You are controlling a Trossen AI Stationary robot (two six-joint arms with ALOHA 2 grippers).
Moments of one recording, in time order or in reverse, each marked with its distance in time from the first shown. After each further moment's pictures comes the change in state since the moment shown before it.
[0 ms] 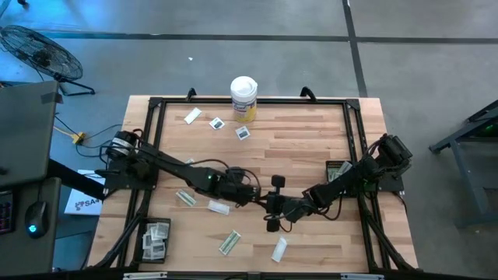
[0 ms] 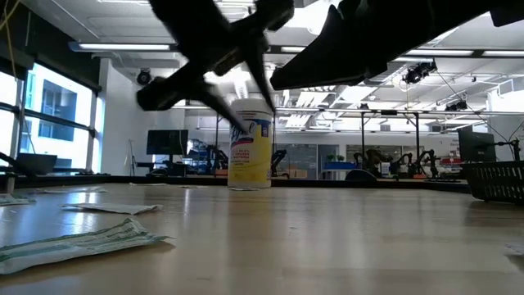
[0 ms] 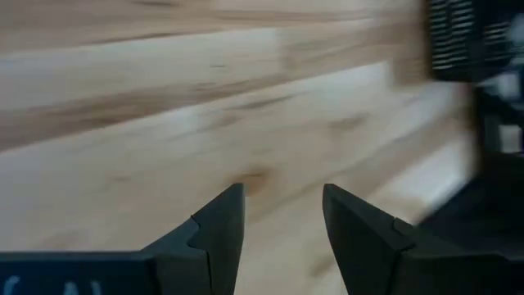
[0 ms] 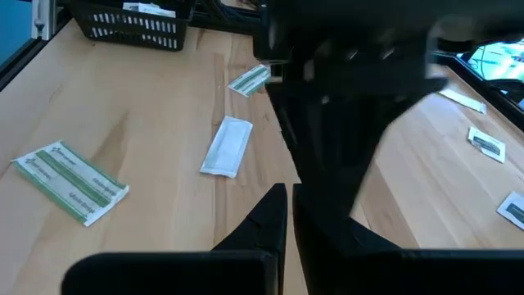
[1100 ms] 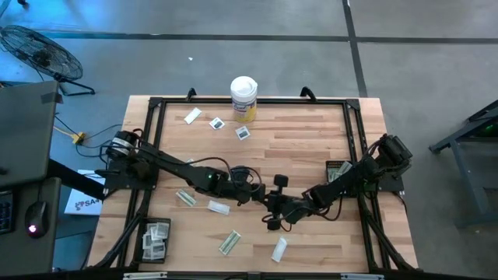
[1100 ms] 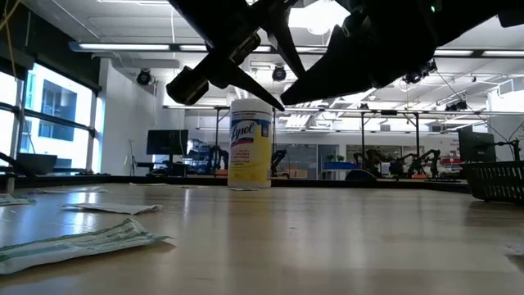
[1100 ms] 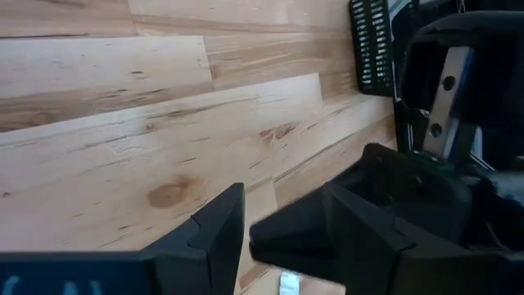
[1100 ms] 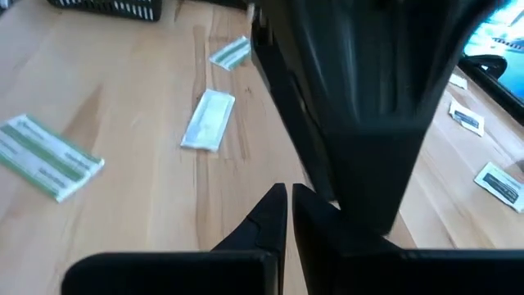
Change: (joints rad) left arm 0.000 0.000 0.000 0.174 -0.009 0.000; right arm 0.000 0.000 0.000 -0.095 0.052 0.054
